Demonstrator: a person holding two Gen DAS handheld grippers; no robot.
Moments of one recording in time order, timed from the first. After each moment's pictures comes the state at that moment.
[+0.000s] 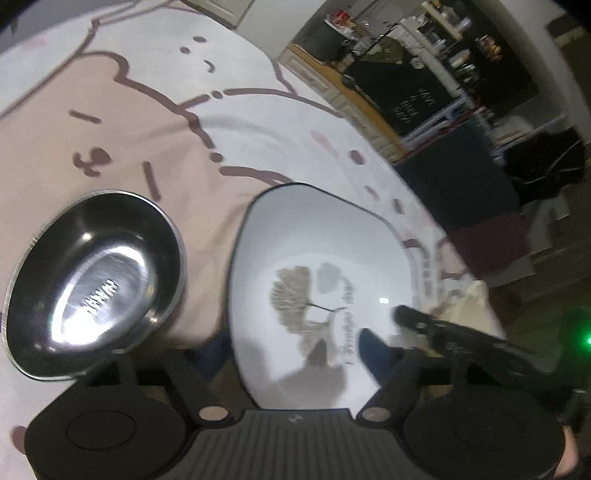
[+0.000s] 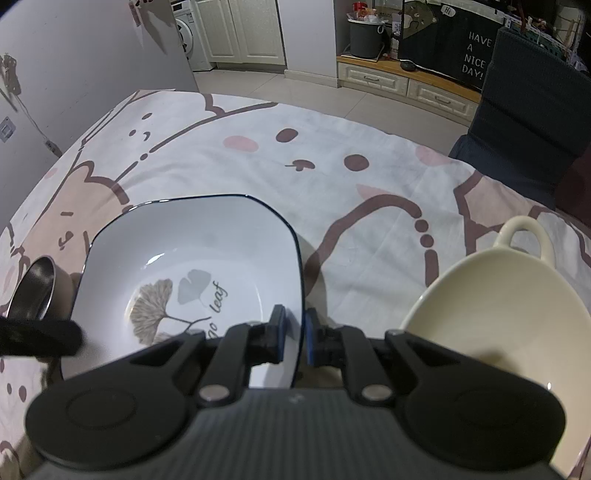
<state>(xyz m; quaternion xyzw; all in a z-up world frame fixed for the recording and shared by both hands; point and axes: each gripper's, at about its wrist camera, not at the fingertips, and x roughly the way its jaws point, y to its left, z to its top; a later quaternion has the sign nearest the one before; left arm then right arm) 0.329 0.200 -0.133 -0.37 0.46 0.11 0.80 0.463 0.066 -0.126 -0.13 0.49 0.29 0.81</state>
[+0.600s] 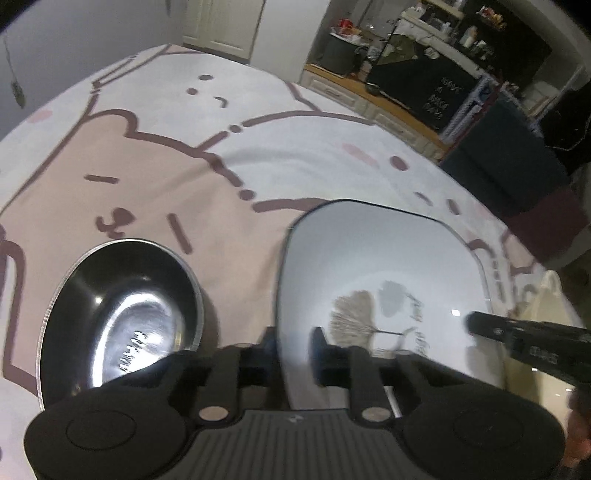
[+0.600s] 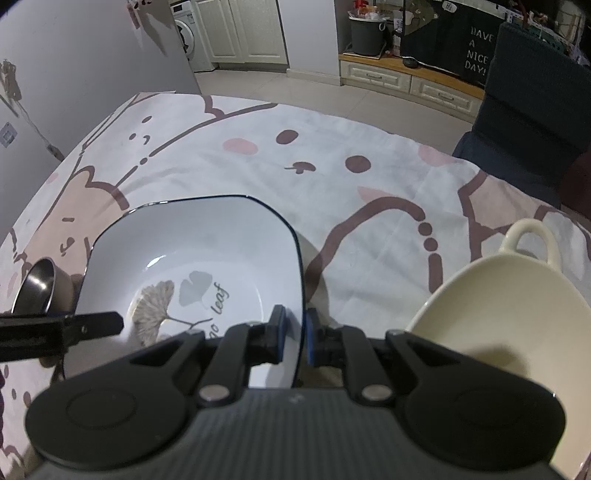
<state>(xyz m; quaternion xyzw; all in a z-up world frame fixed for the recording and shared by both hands) 0.349 0.198 -0.144 -0.26 0.47 0.17 0.83 0.469 0.066 -0.127 -0.12 0.49 0.30 0.81</state>
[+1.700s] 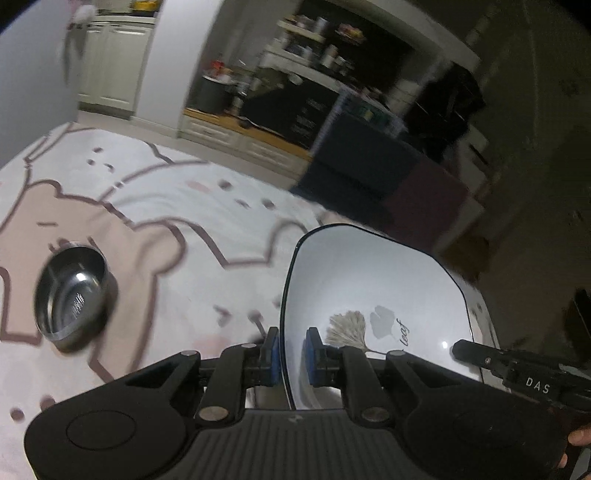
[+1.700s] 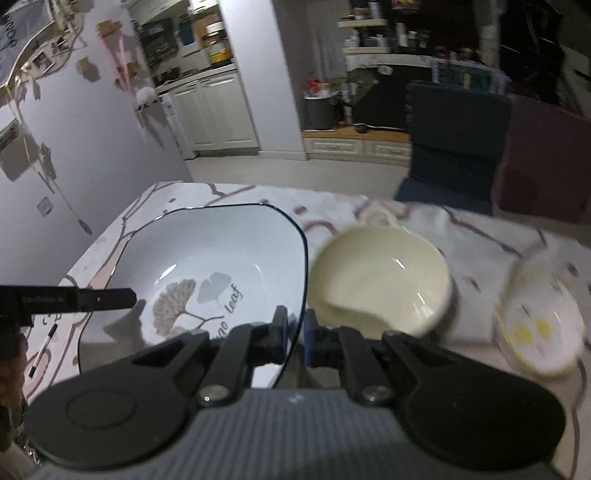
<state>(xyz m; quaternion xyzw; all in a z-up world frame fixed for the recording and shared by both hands) 0.235 0.082 -0.028 -0.22 0.39 0.00 0.89 0.291 -0.117 -0.004 -0.02 0.40 0.26 0.88</state>
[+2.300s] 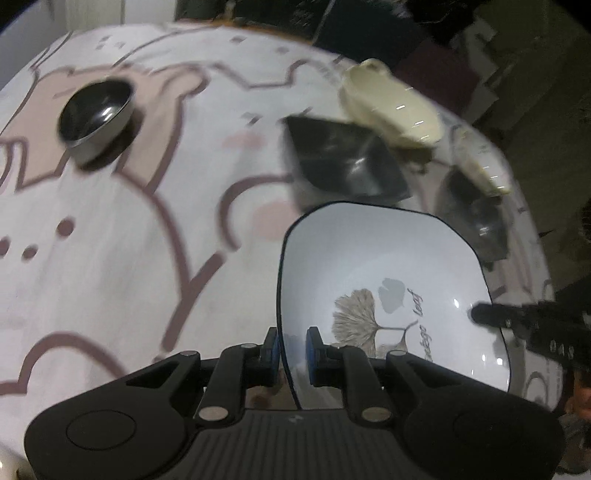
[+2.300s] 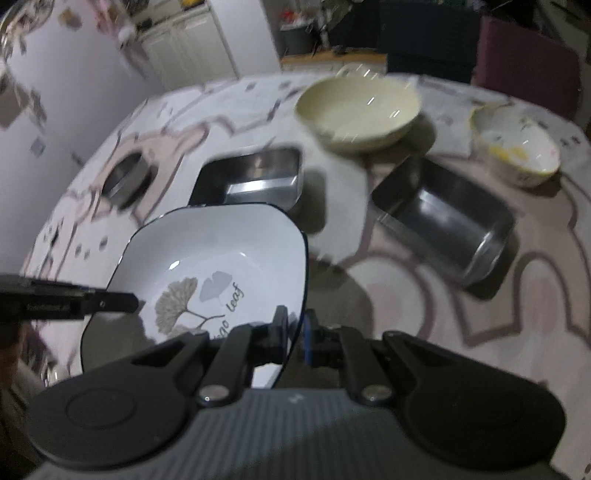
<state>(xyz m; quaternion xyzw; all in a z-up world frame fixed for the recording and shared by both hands) 0.145 0.080 -0.114 -0.16 0.55 -0.02 0.82 0.153 -0.149 -0.082 -0.03 0.51 0.23 0.83</state>
